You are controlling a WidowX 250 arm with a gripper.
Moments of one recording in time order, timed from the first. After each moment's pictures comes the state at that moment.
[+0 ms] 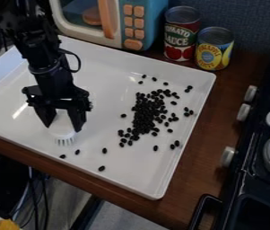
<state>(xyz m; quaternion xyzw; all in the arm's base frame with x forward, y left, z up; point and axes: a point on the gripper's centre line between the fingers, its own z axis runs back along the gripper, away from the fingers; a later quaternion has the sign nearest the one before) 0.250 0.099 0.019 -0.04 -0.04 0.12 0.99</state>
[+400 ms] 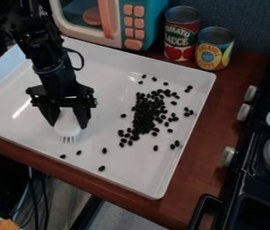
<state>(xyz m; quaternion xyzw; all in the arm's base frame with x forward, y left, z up) 0.253 0.084 0.017 -0.06 -0.04 0.14 0.99</state>
